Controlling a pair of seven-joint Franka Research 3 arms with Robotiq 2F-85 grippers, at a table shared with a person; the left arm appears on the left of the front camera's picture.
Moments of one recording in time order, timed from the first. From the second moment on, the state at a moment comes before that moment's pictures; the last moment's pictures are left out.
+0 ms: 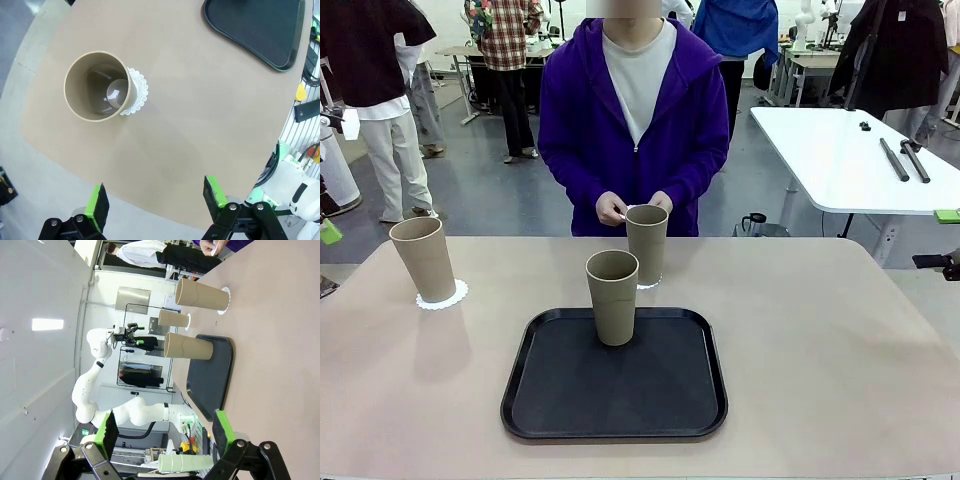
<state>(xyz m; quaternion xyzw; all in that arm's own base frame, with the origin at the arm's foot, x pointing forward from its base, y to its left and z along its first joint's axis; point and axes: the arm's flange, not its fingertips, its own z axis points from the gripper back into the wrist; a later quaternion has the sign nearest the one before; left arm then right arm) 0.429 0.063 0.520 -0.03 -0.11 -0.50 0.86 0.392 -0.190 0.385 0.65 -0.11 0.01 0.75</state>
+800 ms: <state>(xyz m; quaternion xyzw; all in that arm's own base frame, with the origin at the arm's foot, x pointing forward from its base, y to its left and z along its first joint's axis) 0.353 0.205 0.476 -0.52 -0.14 -0.17 0.83 0.392 -0.191 0.385 0.65 -0.11 0.01 0.75</state>
